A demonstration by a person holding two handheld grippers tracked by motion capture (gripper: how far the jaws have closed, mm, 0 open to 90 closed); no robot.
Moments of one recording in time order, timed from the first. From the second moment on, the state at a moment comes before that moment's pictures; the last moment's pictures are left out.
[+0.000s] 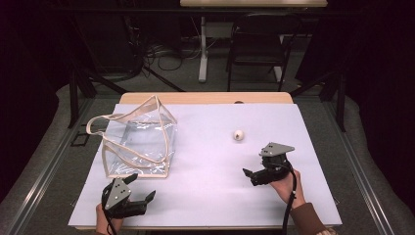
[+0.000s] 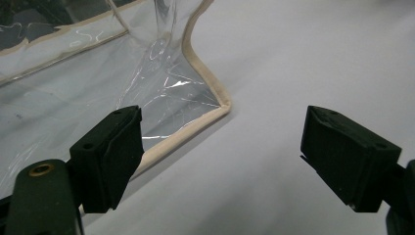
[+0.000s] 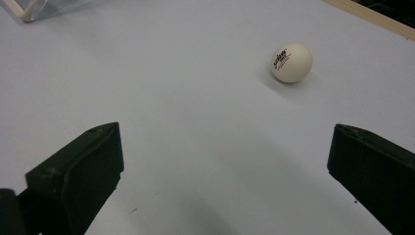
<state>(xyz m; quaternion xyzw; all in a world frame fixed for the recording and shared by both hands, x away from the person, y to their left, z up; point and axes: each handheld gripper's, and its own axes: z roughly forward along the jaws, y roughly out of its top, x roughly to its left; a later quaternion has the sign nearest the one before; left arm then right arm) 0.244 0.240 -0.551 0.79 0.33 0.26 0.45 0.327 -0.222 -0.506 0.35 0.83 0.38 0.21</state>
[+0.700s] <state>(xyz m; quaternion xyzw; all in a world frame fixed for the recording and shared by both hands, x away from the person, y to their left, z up) 0.244 0.240 -0.551 0.79 0.33 0.26 0.45 0.350 -0.219 -0.504 0.36 0.83 0.38 0.20</state>
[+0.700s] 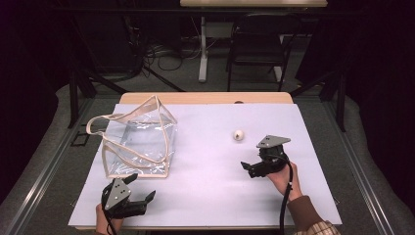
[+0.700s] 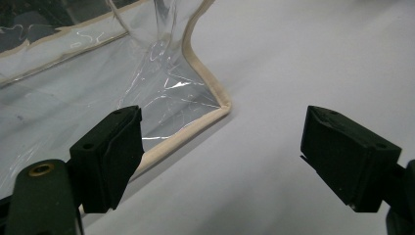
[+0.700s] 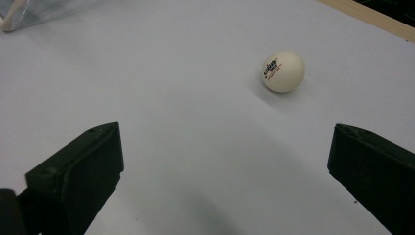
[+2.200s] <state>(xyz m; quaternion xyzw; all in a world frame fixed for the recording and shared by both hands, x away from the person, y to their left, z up) 0.243 0.241 -0.550 0.79 0.33 0.26 0.45 0.402 -0.202 -0.512 0.38 0.83 0.36 0.19</state>
